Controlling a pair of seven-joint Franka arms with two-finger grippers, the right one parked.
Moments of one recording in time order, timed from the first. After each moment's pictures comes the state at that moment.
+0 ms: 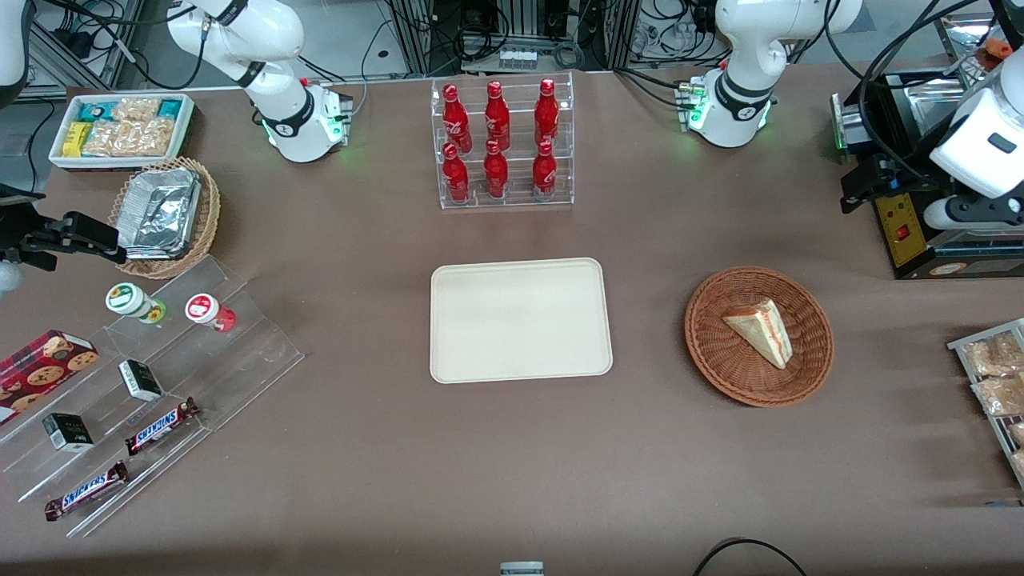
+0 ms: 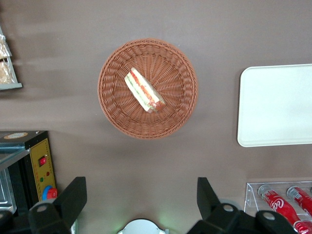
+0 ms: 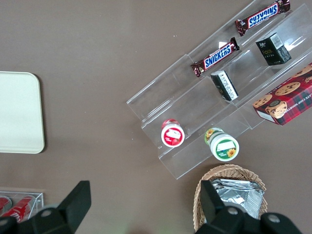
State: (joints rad) arm -0.04 -0.01 -0.06 -1.50 -0.01 1.42 -0.09
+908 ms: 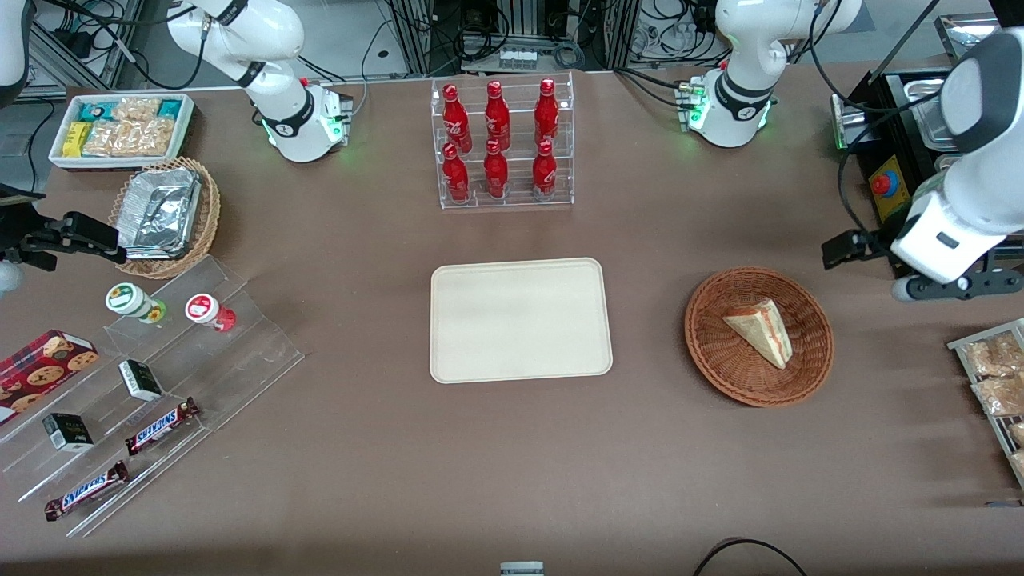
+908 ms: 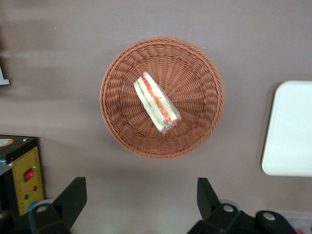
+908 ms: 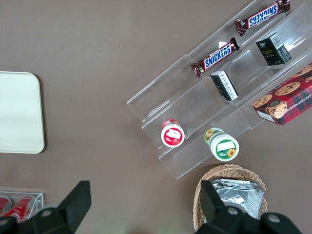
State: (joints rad) arm 0.00 0.04 -0.05 -1.77 0.01 1.70 -0.15
